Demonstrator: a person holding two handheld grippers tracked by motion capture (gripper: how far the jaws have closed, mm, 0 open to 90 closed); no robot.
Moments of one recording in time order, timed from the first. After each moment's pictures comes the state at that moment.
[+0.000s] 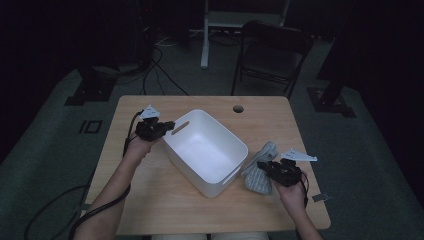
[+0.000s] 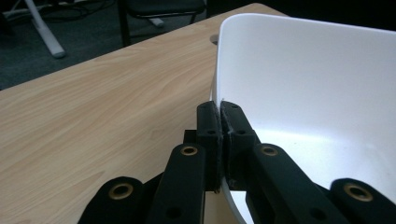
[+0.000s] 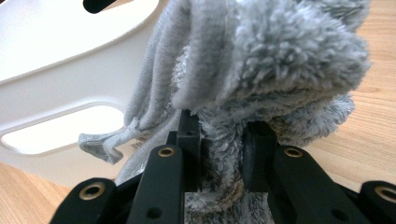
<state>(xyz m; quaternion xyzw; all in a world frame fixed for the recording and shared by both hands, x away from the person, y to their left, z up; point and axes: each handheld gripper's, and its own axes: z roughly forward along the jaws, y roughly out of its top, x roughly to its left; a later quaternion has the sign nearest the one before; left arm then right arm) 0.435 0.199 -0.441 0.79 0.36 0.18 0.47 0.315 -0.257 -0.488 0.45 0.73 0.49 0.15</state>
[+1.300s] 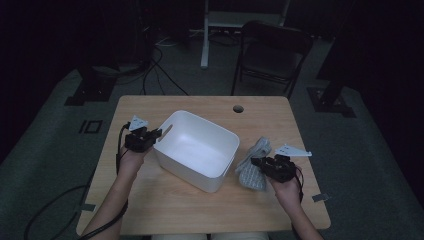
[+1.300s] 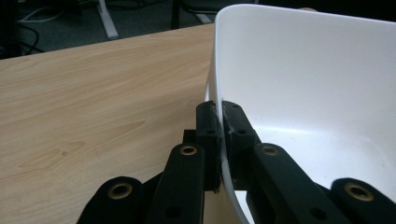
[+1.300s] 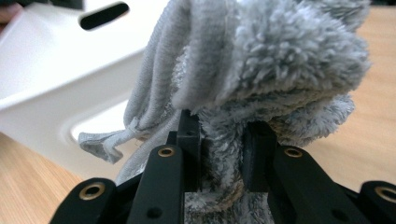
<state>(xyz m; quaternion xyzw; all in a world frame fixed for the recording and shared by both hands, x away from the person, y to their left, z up) 0.391 0.218 -0.450 0.74 0.45 0.24 0.44 0.320 -0.238 -0.471 0.42 0.74 0.51 0.15</state>
